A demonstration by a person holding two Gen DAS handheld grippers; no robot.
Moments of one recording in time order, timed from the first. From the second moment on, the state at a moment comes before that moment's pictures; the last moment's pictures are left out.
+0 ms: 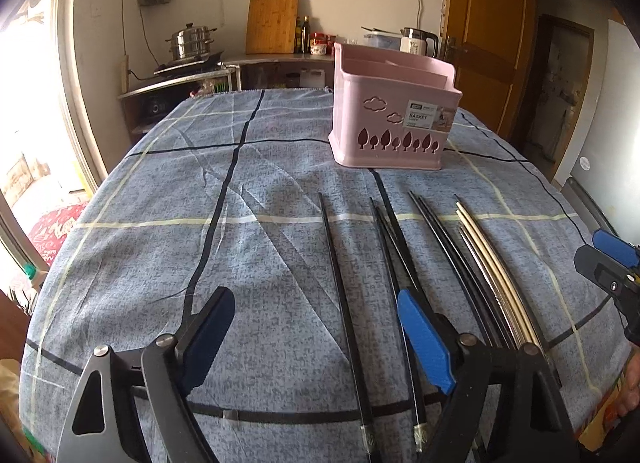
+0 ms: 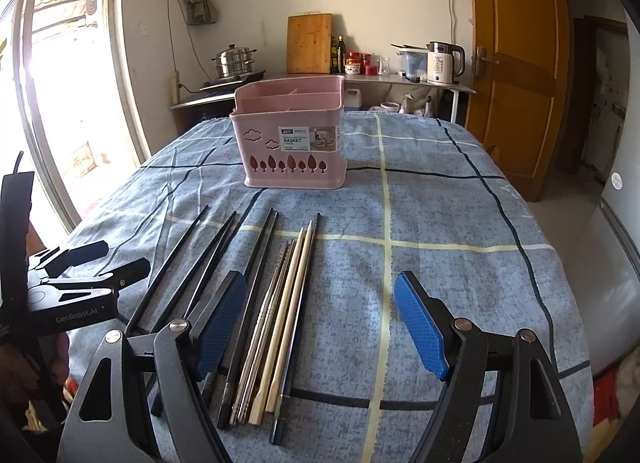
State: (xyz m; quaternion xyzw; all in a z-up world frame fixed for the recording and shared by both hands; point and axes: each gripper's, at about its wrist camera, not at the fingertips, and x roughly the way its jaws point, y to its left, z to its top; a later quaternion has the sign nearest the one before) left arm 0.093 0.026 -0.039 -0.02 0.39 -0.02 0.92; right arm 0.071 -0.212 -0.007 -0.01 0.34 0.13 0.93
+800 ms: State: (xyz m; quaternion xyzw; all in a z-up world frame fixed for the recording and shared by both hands) left arm 0.160 0.025 -0.067 -0.01 0.45 -0.02 0.89; right arm 0.164 -0.193 -0.057 -0.02 0.46 0.13 0.88
